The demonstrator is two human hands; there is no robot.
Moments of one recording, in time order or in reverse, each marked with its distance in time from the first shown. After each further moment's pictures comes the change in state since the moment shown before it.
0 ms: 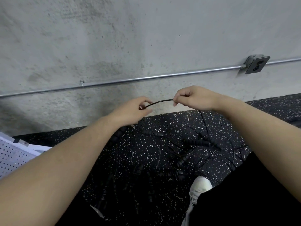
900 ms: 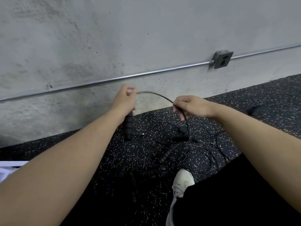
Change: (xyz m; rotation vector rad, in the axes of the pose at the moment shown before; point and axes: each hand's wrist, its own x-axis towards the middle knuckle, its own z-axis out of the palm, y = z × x) left_hand 0.054 0.051 0.049 -0.545 0.290 -0.186; right_hand -0.052 0.069 -0.009 0.119 -0.049 0.170
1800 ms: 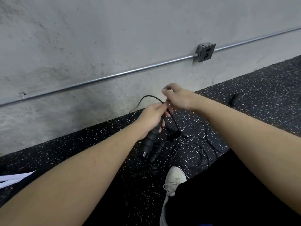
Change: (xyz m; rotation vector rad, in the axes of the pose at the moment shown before) left_hand -0.055 0.026 0.114 -0.254 -0.534 -0.042; right_hand 0.004 0.011 -0.015 0.054 0.238 0.153
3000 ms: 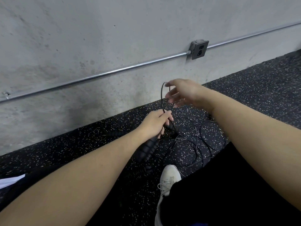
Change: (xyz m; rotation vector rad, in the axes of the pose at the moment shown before) left_hand 0.012 -0.025 0.024 0.175 -0.087 0.025; right_hand 0.004 0.021 -0.029 0.462 -0.033 0.182
